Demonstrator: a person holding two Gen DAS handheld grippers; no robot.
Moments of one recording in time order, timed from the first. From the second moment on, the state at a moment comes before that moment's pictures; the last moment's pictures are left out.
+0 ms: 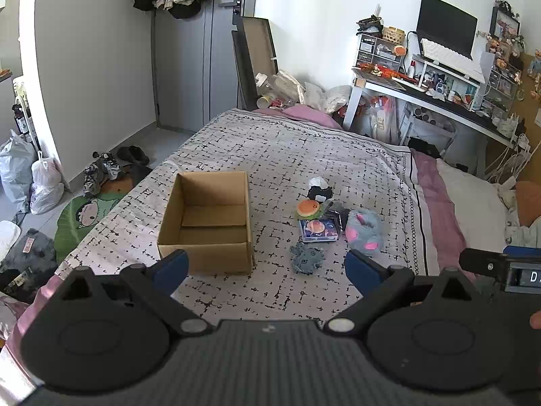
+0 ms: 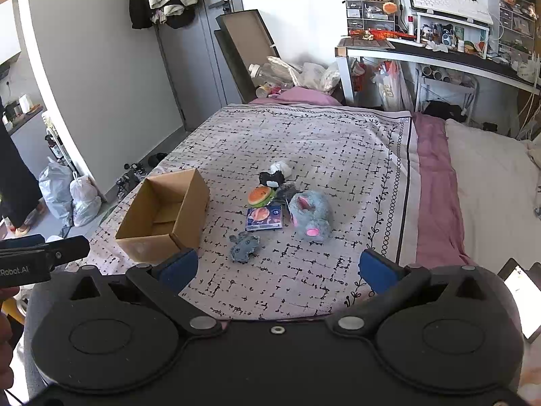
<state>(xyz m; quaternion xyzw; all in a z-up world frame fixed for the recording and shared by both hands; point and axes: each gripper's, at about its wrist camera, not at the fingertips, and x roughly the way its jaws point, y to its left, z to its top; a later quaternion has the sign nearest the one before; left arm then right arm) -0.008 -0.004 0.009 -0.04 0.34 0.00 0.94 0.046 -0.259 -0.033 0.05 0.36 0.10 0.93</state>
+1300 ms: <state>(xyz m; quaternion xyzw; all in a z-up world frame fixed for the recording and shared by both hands) -0.008 -0.004 0.006 -0.04 0.34 0.00 0.94 0.045 -0.257 -0.034 0.03 0.35 0.11 0.93</state>
